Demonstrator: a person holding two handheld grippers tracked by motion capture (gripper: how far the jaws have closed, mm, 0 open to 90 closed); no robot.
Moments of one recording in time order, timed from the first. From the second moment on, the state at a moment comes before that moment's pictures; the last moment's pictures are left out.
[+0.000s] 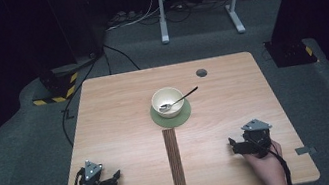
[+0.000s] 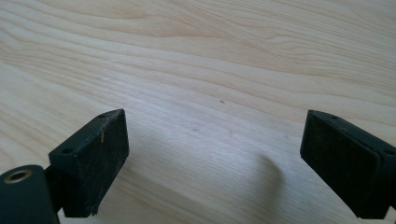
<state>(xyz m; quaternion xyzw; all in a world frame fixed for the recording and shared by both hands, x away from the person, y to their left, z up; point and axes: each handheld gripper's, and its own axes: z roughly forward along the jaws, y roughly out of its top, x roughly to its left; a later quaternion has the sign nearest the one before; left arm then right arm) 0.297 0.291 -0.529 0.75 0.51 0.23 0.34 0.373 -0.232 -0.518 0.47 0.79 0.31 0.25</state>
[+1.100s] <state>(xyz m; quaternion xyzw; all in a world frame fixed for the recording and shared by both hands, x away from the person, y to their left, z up) 0.298 0.290 -0.530 0.76 0.51 0.22 0.34 0.355 -0.143 -0.518 0.38 0.83 0.36 0.19</state>
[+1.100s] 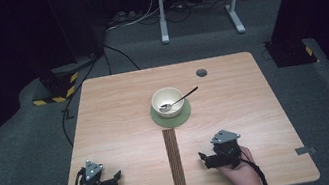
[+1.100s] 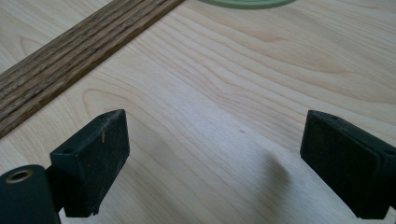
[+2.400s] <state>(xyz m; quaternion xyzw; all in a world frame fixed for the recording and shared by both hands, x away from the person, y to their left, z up) 0.303 0.287 -0.531 0.76 0.53 0.22 0.32 0.366 -0.076 -0.521 0.36 0.84 0.38 0.14</state>
